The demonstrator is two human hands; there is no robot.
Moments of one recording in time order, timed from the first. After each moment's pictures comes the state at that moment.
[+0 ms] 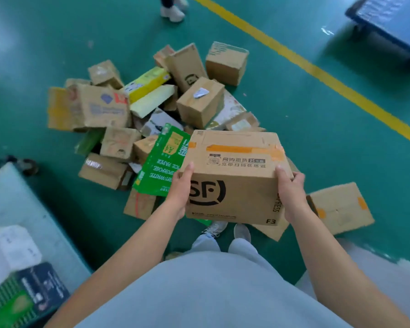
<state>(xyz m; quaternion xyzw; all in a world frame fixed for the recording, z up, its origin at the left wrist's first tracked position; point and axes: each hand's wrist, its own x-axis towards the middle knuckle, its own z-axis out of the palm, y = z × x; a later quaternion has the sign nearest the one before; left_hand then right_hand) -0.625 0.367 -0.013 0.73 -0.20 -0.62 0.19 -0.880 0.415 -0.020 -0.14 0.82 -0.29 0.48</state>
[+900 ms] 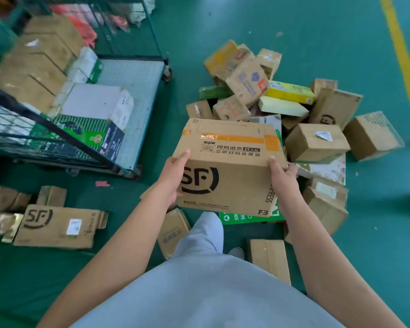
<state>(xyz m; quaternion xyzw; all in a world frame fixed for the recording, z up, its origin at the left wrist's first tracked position) -0.518 0.544 0.045 0.77 0.06 -0.44 0.46 -0.718 0.376 0.033 -0.48 0.62 -0.13 0.61</state>
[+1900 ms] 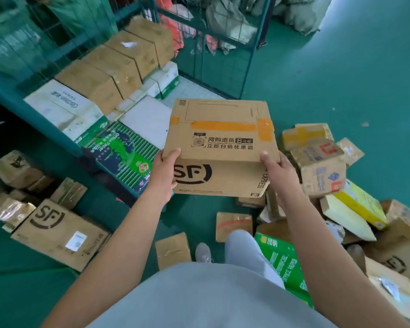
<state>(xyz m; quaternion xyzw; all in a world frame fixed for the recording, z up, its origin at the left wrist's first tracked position) -0.053 0.558 0.057 0.65 0.24 -0.24 0.68 -0.161 0.314 0.081 -0.71 0.42 -0.04 0.56</state>
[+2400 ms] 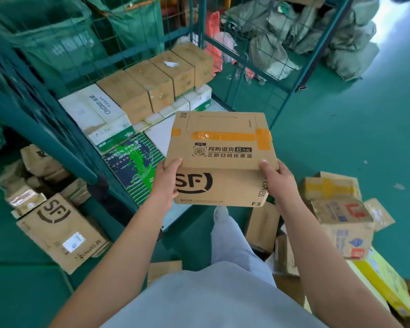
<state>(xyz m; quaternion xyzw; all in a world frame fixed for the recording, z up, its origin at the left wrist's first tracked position) 0.042 0.566 0.059 0.63 0.29 -0.18 0.70 -0.002 0.305 0.090 -0.75 0.33 0.02 0.58</state>
